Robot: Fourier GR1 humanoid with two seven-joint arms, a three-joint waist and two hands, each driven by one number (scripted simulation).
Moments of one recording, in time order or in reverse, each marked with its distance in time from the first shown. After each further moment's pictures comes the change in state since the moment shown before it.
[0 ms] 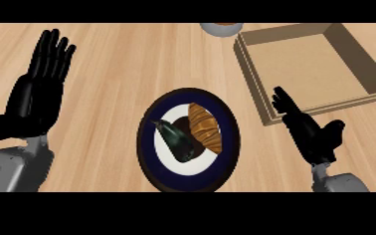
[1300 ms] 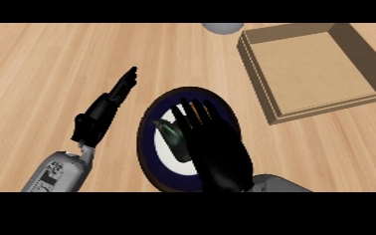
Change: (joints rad) left arm -0.008 -0.039 -0.278 0.143 -0.184 -0.073 0.167; right arm -0.494 0.088 0.623 -0.389 0.919 0.326 0.895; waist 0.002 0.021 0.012
